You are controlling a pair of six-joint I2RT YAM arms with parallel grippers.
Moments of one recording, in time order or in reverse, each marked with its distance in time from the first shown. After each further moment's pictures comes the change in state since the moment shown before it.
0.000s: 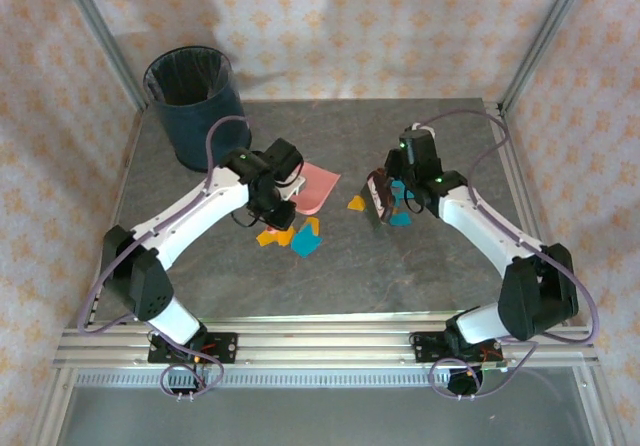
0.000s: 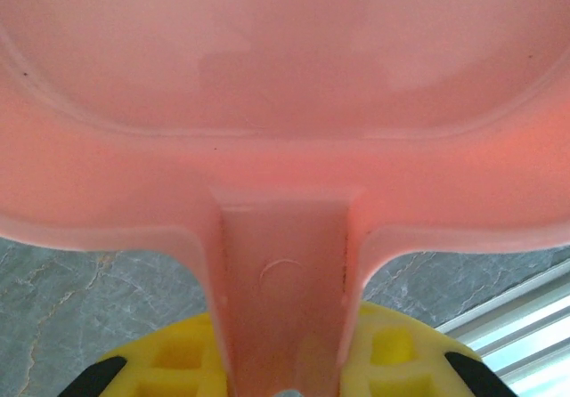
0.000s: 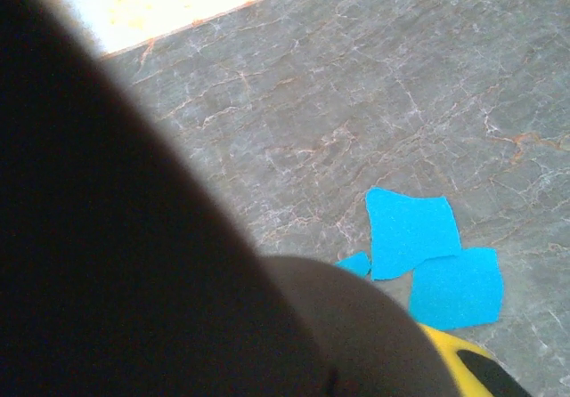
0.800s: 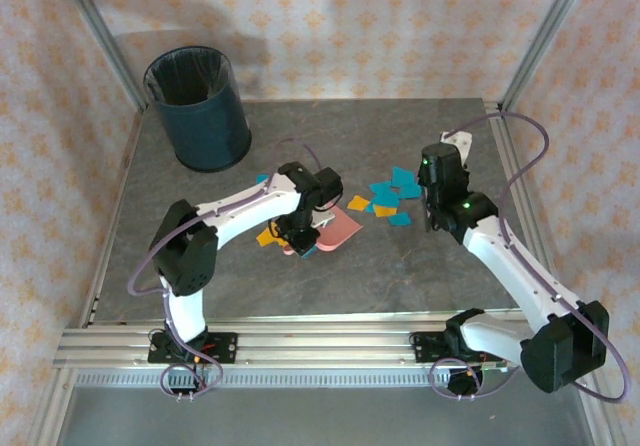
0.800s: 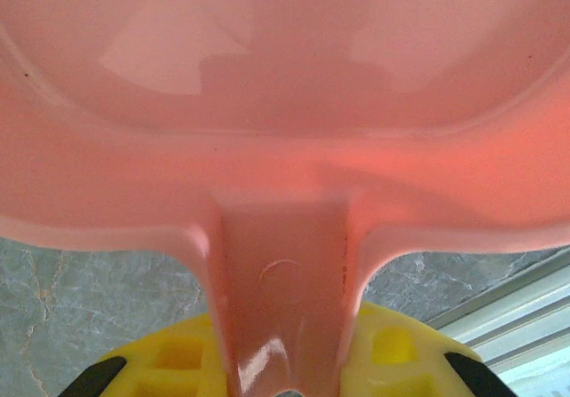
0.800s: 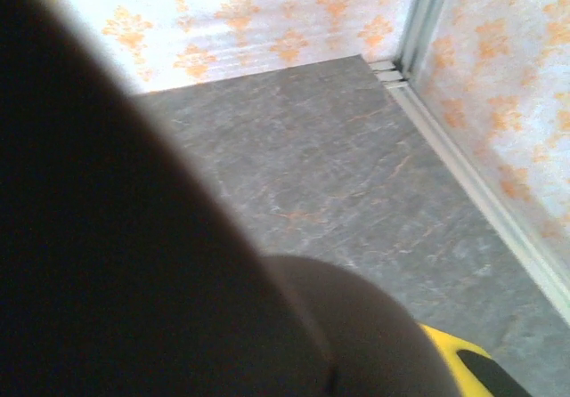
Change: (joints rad) left arm -0.167 0.280 0.069 -0.084 -0.041 0.109; right arm -0.001 -0.278 -0.100 -0.097 0.421 -0.199
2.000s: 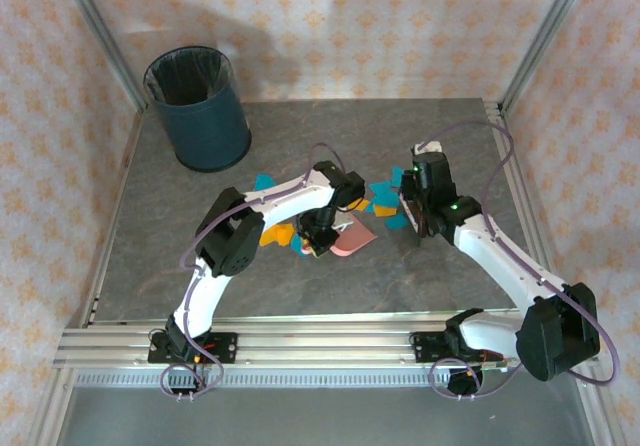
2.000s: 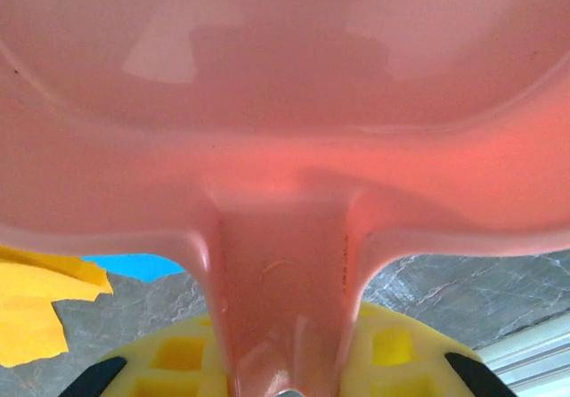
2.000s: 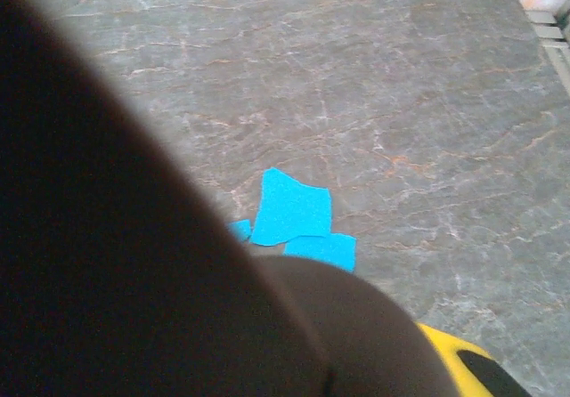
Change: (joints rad) left arm -0.025 0.294 0.258 -0.088 0.039 0.060; right arm 0.003 0.073 -0.086 0.090 -0.317 -0.134
